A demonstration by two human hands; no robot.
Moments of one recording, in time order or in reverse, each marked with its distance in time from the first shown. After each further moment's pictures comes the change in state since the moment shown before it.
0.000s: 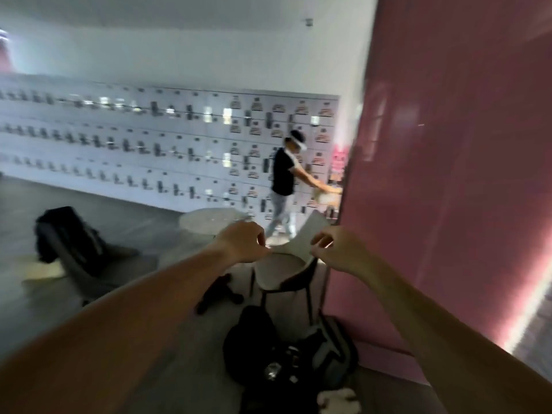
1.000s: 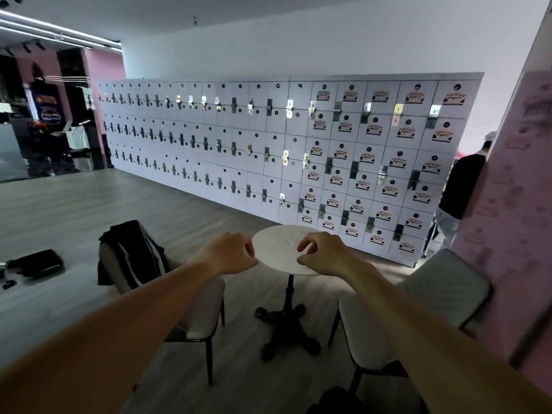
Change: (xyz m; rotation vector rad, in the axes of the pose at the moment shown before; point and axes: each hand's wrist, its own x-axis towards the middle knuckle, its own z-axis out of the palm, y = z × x) left_hand 0.358 -0.431 0.001 -0.011 0.021 -0.274; right_hand 0.547 -0.107 0.285 0.077 -0.280 -0.138
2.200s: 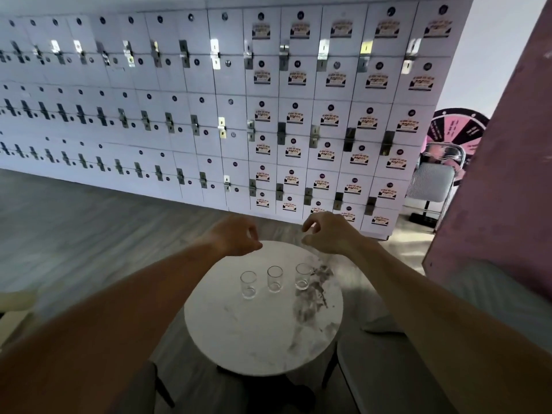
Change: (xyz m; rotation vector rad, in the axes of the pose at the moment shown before) left_hand 0.669 -0.064 0.145 0.009 -0.210 0.203; right_hand 0.572 0.227 -0.034 -0.061 0.072 0.252
